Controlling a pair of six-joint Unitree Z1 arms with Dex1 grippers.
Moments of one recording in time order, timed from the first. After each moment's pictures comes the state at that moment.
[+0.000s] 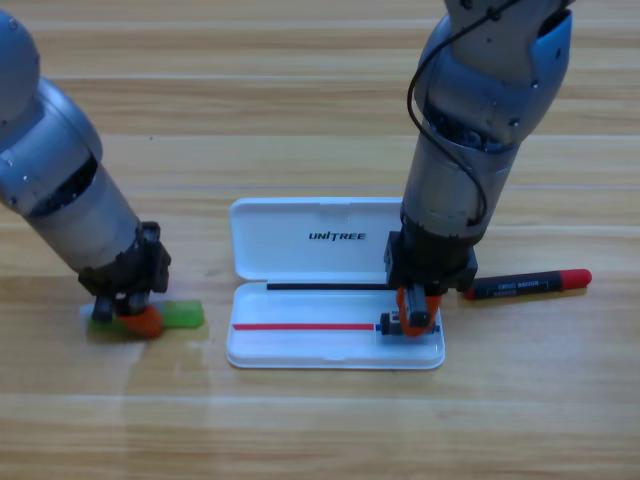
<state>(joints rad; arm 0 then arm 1) -0.61 1.90 -0.99 0.40 0.09 0.92 0.89 2.21 -1.77 1.03 0.09 -0.73</state>
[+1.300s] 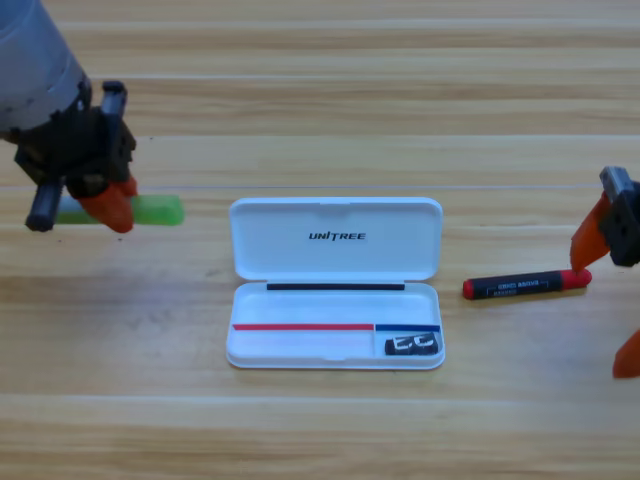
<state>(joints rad) -0.68 1.71 -1.42 0.98 0.11 0.90 0.79 1.68 -1.38 1.07 0.13 -0.82</state>
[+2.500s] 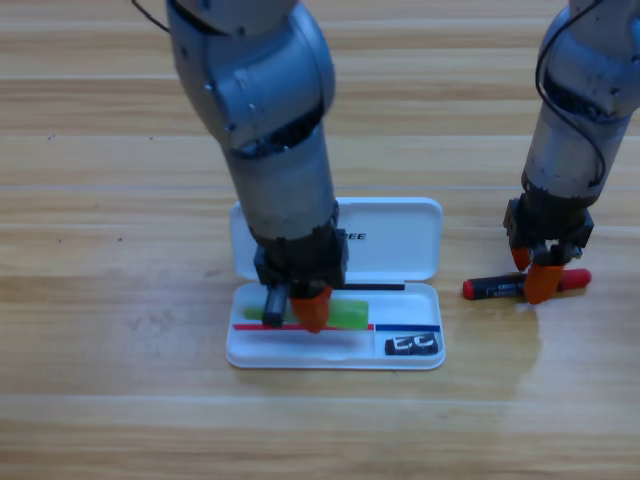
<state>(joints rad) -0.93 2.13 -1.68 0.95 0.01 0.73 0.61 2.21 -1.64 0.98 0.00 -1.01</state>
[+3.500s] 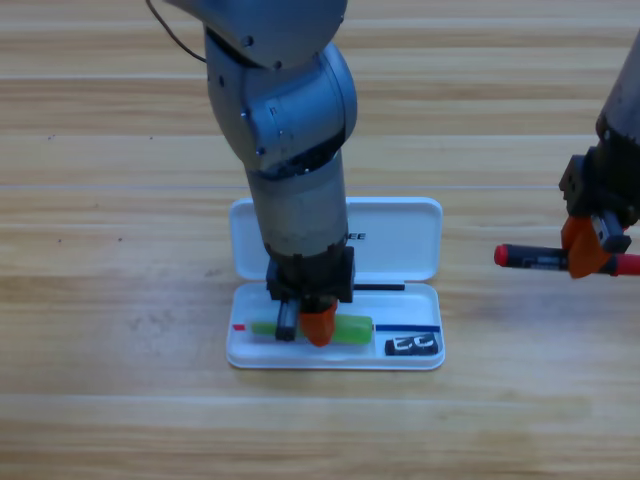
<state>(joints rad) -0.93 2.20 -1.70 0.95 0.01 0.70 0.63 1.94 -1.58 1.13 0.08 -0.94</state>
